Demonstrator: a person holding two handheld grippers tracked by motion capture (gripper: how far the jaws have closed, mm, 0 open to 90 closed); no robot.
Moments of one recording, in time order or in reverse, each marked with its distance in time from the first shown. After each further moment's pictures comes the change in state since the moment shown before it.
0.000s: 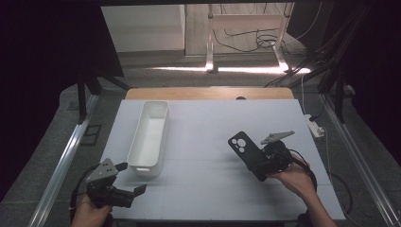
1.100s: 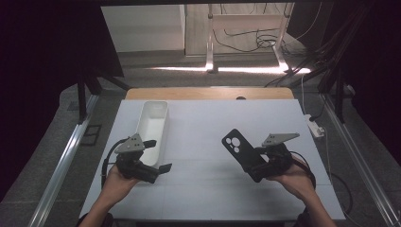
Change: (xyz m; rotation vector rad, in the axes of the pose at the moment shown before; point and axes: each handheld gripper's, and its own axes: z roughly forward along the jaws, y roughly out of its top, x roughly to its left) left arm 0.005 0.067 0.055 -0.069 -0.153 0.110; right arm 0.018 0.006 -0.017 -0.138 0.112 -0.067
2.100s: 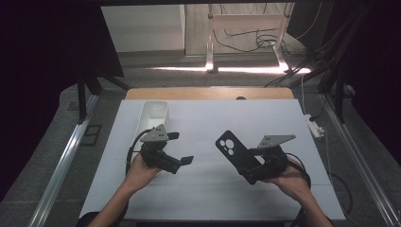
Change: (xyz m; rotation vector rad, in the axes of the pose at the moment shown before) left arm -0.004 0.030 0.050 -0.032 -0.098 0.042; right arm 0.013 0.005 0.004 -0.034 0.060 -0.035
